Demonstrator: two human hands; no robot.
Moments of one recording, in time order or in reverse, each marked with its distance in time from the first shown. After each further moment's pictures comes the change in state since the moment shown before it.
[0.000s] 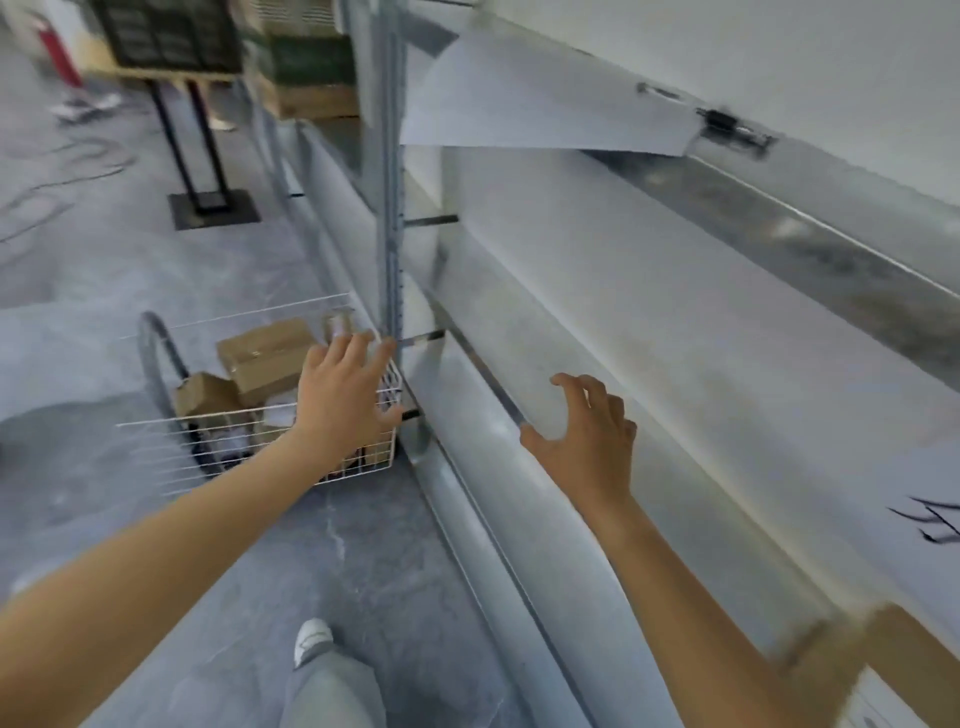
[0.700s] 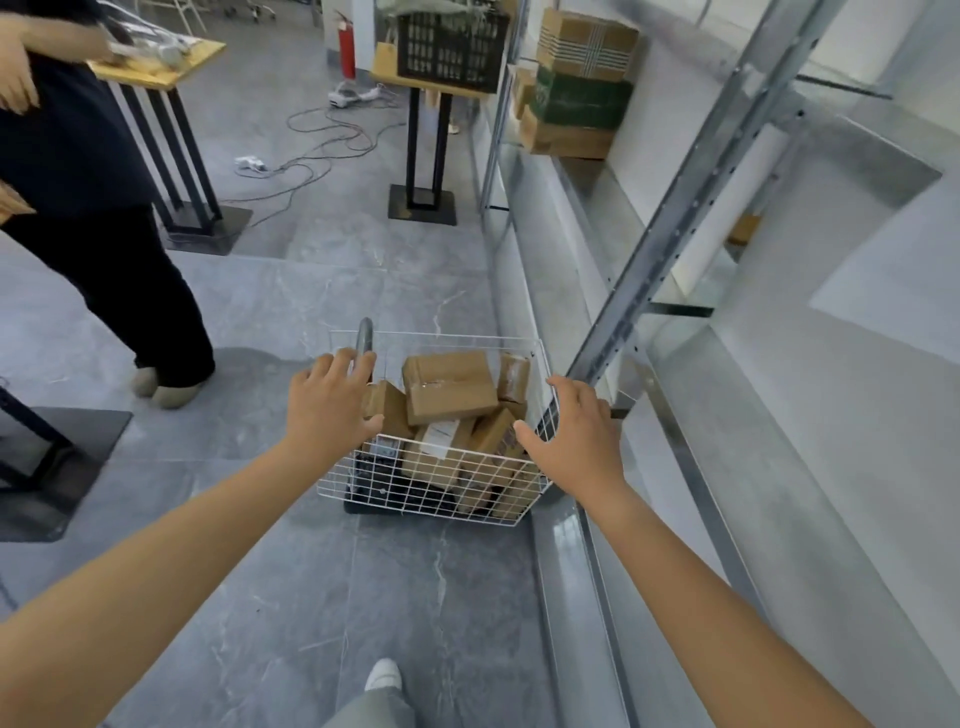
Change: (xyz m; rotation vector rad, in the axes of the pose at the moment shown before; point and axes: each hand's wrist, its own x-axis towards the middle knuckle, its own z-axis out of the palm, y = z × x) left_hand -0.009 -0.306 0.035 0.082 -0.153 -0.502; right_hand 0.158 -0.264 0.177 0.033 -0.402 -0.347
